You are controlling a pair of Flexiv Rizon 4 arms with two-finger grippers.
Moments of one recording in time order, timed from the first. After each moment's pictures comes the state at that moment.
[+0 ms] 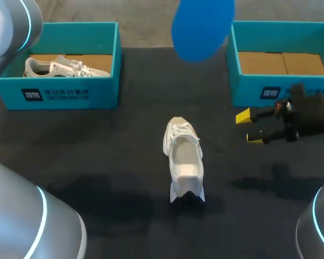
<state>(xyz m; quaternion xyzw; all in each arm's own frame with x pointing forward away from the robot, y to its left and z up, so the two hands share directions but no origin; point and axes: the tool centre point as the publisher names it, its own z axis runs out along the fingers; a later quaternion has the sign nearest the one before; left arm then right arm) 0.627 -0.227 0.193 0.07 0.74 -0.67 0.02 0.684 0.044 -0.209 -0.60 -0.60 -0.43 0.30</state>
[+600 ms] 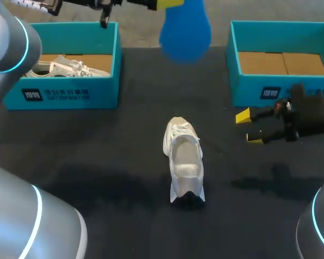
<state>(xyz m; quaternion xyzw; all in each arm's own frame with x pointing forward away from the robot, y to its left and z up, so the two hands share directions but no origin) 0.660 -0.200 0.124 0.21 0.73 -0.65 0.05 0.685 0.044 -0.209 -0.60 -0.60 -0.43 0.30</state>
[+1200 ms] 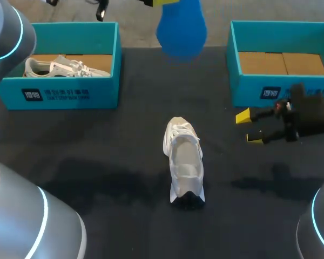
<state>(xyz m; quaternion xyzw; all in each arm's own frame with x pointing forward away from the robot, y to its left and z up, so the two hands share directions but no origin) 0.668 -0.198 0.127 0.28 0.71 -0.64 0.08 0.685 0.045 -0.209 -0.60 -0.60 -0.43 0.30</state>
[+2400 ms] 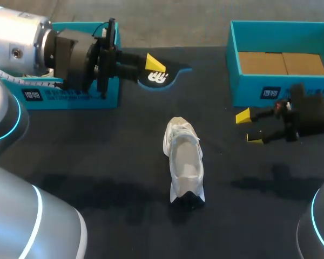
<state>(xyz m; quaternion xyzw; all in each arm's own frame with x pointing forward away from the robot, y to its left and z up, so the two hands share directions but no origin) 0.658 -0.177 0.002 0.47 0.61 -0.55 0.33 0.684 0.044 -0.209 -0.60 -0.60 -0.43 0.30</state>
